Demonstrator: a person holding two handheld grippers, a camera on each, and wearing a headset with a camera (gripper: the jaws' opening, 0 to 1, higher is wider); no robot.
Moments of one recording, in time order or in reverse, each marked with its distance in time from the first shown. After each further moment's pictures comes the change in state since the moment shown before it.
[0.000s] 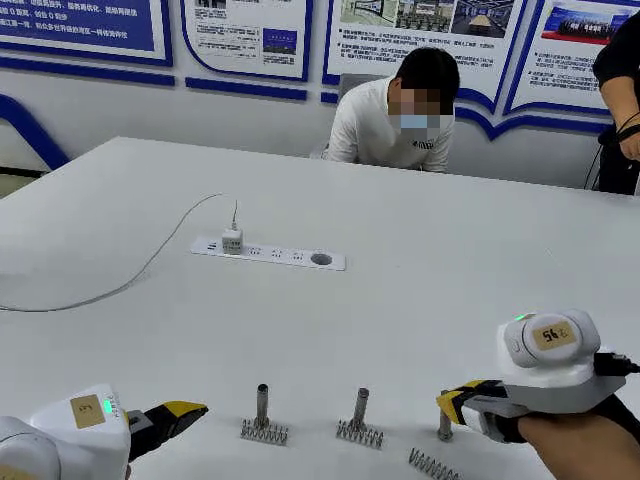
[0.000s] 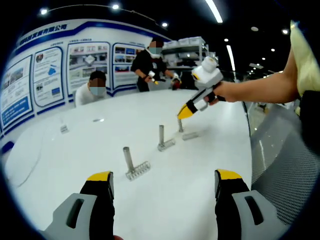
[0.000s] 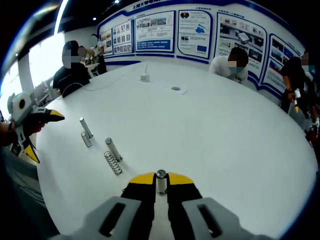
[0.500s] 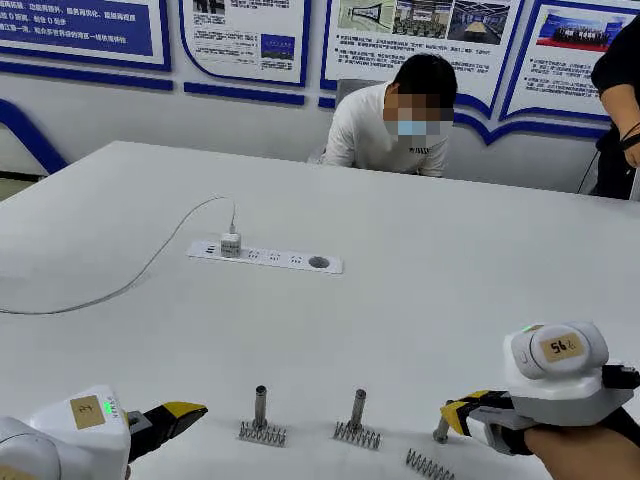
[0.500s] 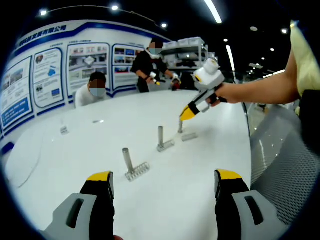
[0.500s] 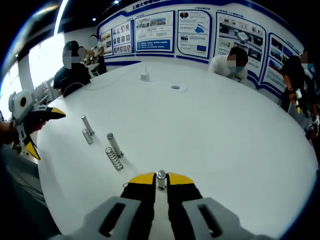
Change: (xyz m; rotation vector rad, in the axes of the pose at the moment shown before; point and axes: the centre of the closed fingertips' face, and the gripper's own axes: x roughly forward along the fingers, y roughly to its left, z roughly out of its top) left arm -0.001 -0.002 0.002 0.006 -0.006 0.001; right arm -0.005 0.001 -0.005 0.001 -0.002 0.003
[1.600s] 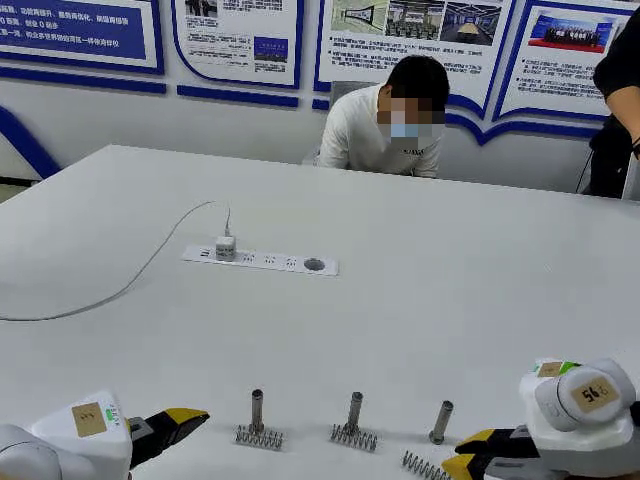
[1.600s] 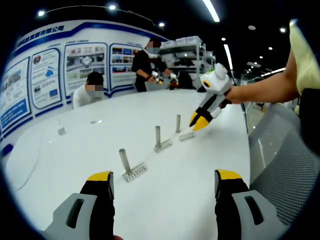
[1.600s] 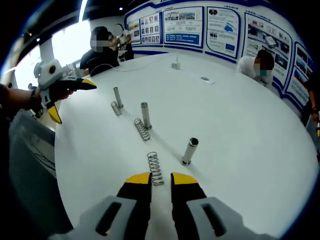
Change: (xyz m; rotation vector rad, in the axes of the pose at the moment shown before) left arm 0.003 -0.004 0.000 0.011 0.009 -0.017; right arm -0.014 0.035 -0.044 -0.159 0.077 0.206
